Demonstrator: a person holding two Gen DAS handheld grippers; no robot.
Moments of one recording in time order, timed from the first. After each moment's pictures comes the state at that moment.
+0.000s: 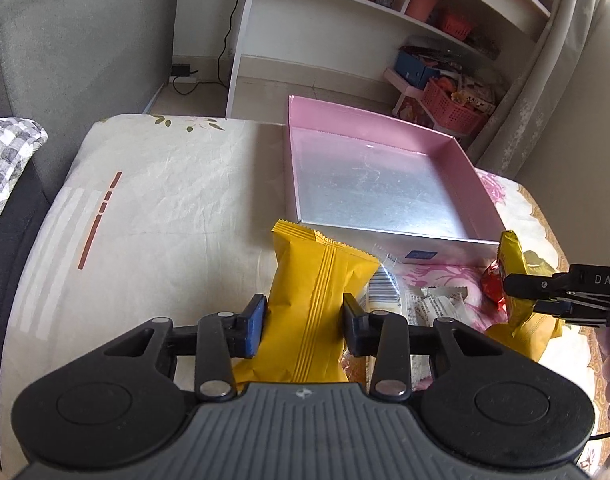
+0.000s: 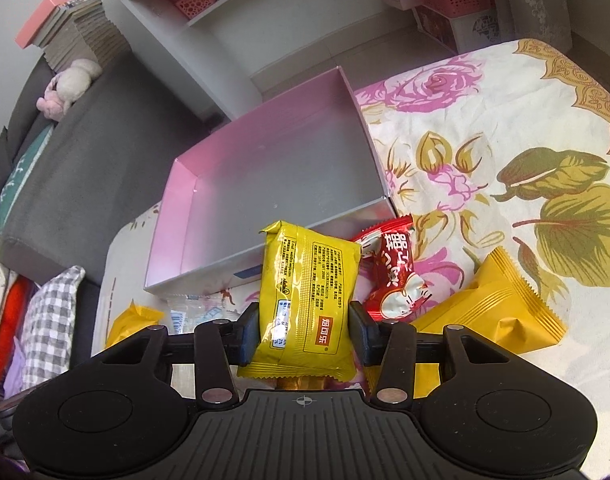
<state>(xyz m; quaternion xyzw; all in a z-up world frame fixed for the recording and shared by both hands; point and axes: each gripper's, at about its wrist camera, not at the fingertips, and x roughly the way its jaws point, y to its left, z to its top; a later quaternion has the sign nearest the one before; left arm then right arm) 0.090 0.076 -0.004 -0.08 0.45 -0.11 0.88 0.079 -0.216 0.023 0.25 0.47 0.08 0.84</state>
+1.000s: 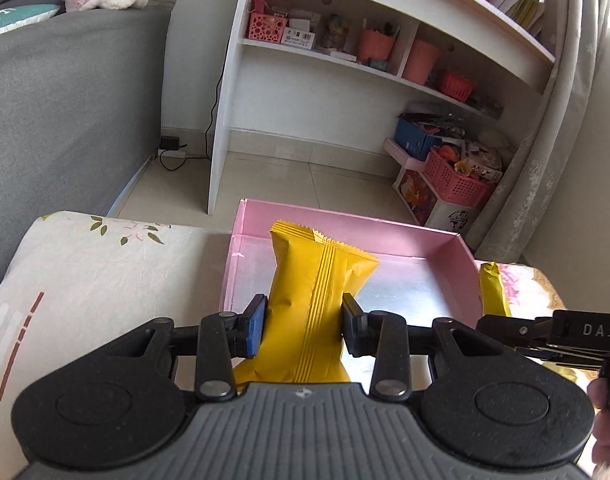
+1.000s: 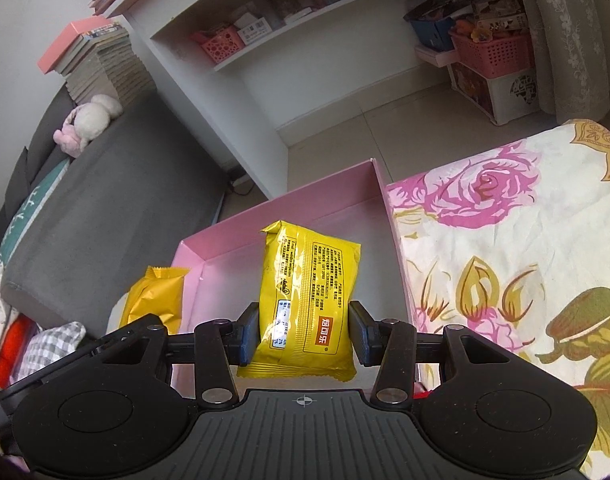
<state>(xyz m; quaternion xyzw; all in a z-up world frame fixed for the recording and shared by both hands) 0.168 0.021 -0.017 -0.08 0.35 -0.09 0.93 0.165 -0.222 0.016 0.23 0.40 0.10 0.88</state>
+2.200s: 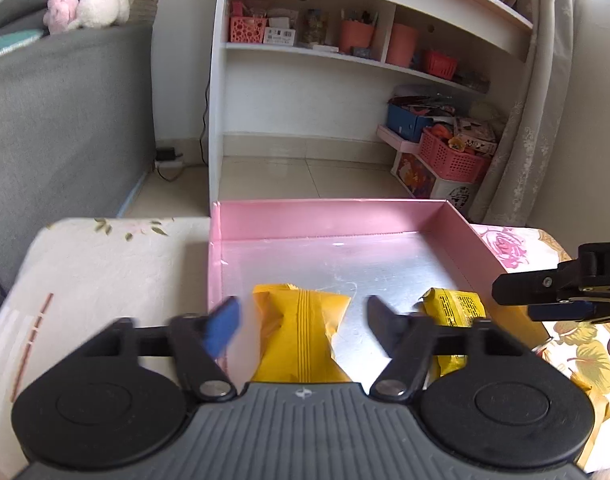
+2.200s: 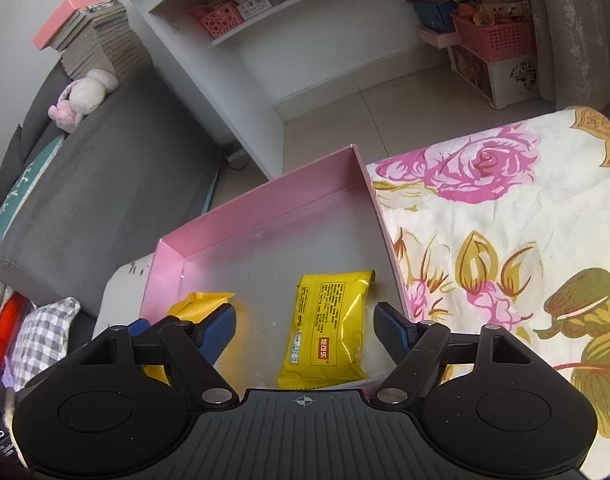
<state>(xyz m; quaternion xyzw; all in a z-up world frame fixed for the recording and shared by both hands) 0.144 0.013 -0.012 -0.02 0.34 -0.10 0.94 0.151 -0.212 0.028 0.20 0.43 0.10 0.87</state>
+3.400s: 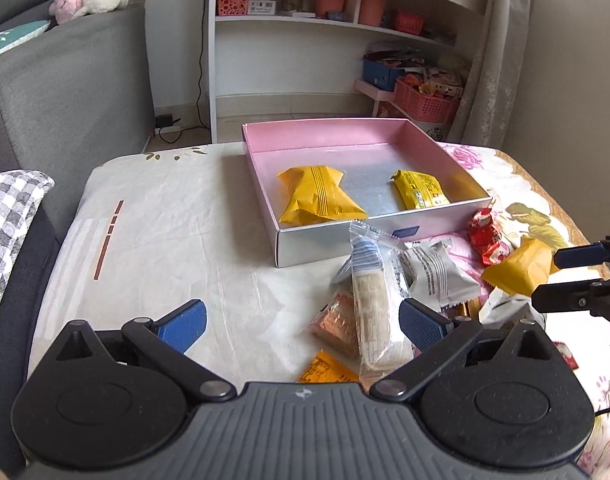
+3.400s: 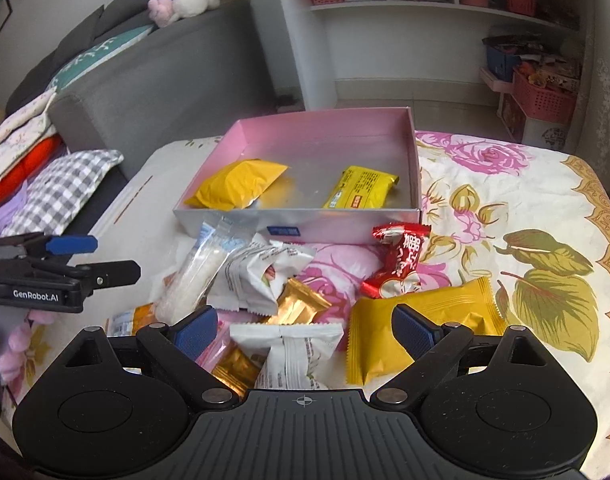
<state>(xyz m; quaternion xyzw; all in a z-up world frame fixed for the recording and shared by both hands) 0.040 0.055 -0.006 0.02 0.39 -0.14 0.91 0.006 -0.189 0.039 0.02 0.43 0.19 0.89</state>
